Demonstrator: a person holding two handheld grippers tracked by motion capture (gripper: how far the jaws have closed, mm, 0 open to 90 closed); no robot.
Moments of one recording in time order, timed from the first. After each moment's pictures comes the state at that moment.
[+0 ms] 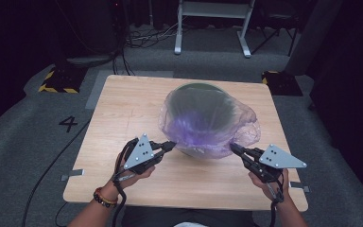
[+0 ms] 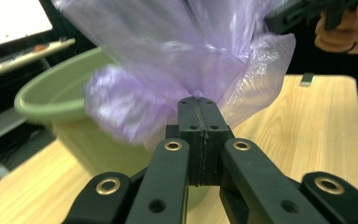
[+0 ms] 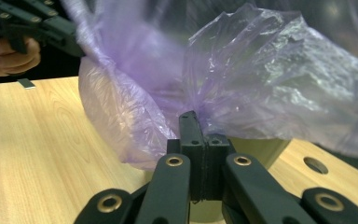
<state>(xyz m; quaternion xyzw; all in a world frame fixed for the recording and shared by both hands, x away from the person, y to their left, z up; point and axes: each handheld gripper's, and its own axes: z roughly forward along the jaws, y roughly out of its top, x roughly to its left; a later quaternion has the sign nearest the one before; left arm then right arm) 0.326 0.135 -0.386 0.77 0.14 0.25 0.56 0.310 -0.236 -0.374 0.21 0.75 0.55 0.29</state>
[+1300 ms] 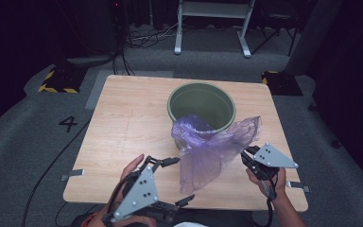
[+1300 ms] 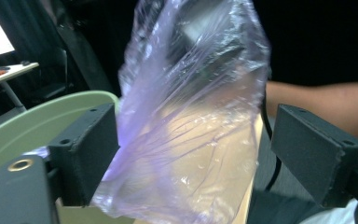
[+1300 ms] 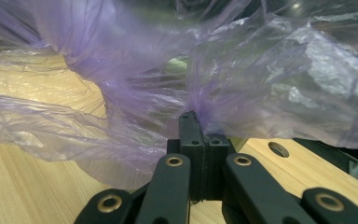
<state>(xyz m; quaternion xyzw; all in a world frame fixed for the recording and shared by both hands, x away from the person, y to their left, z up) 0.220 0.102 -0.321 0.78 0.09 0.21 0.58 0.317 -0.231 -0.384 0.24 0.75 0.51 0.35</state>
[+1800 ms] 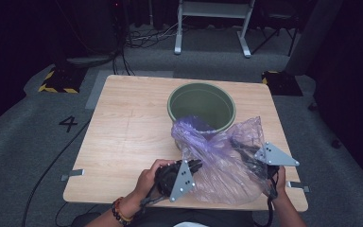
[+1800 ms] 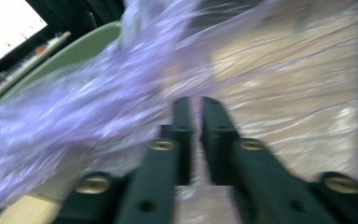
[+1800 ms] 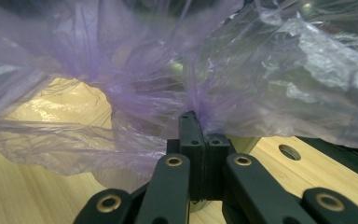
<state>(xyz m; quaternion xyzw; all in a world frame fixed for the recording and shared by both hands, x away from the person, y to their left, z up) 0.279 0.056 -0.383 0.82 0.08 0.31 0.46 0.320 -0.232 -0.382 0.24 0.75 0.52 0.33</state>
